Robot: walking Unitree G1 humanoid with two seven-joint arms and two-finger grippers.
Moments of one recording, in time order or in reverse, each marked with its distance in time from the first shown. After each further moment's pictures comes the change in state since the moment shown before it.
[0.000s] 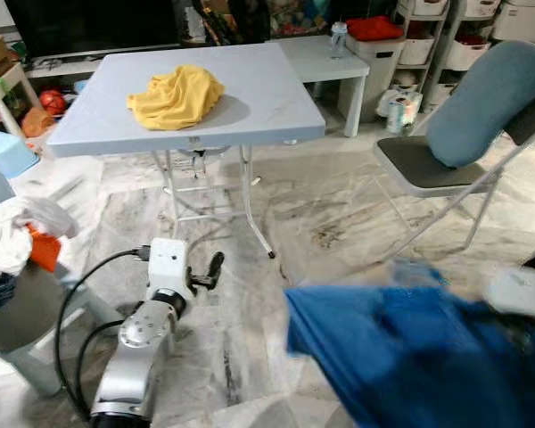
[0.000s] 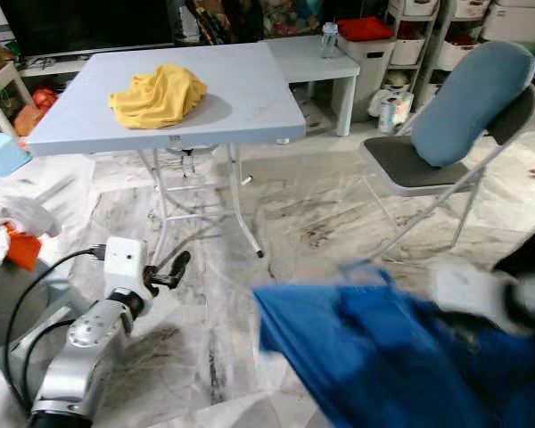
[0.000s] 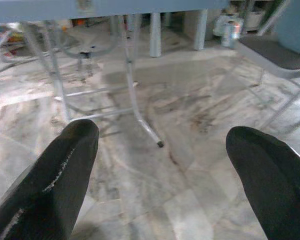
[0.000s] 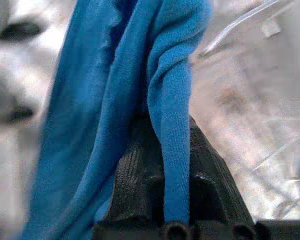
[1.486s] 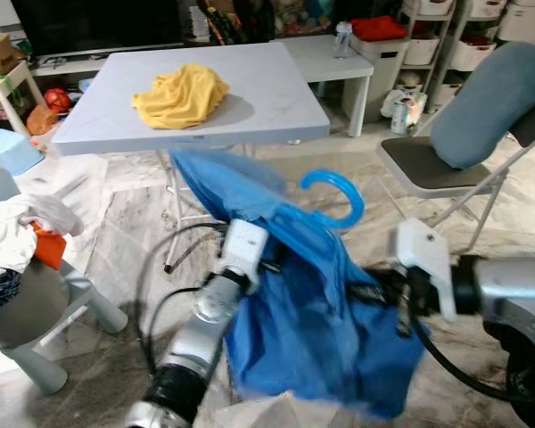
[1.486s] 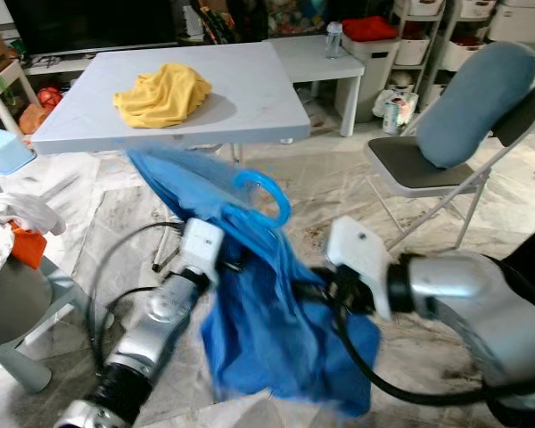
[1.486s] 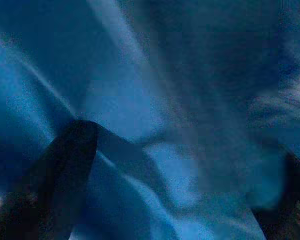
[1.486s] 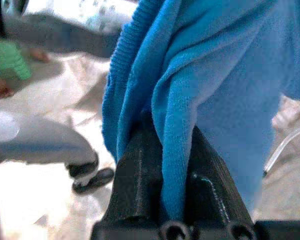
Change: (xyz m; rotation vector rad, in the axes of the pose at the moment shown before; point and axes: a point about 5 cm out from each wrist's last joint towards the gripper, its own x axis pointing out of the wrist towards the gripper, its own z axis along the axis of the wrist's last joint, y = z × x) left arm 0.046 -0.059 0.016 0.138 -0.134 -0.139; right arm 0.018 0.042 0.130 0.243 -0.436 0.203
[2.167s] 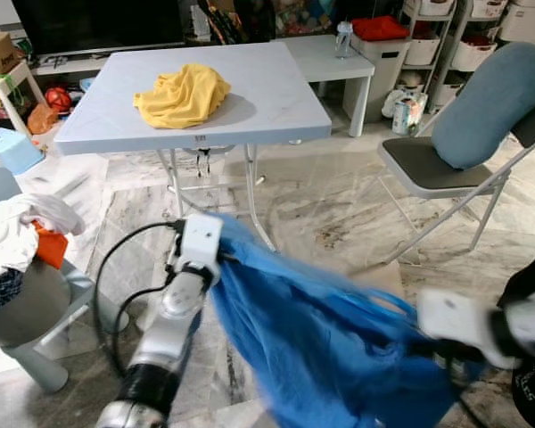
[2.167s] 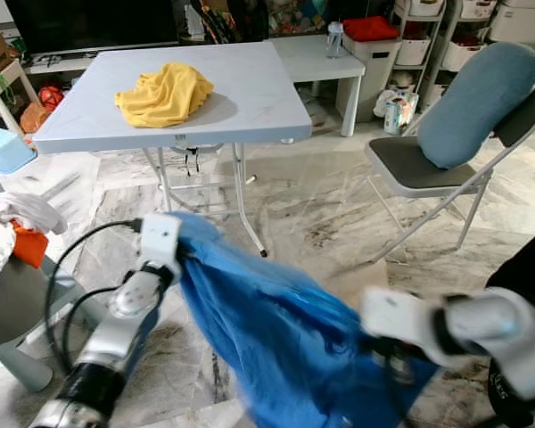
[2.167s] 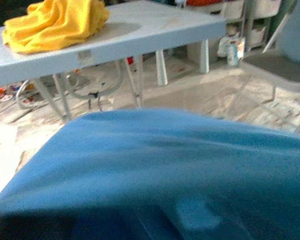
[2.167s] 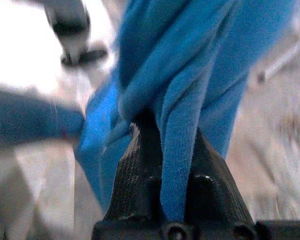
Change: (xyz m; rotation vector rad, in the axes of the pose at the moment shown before) left arm -0.019 0.055 -0.010 0.012 0.027 0.202; right arm -0.043 -0.004 -0.088 -0.133 0.516 0.004
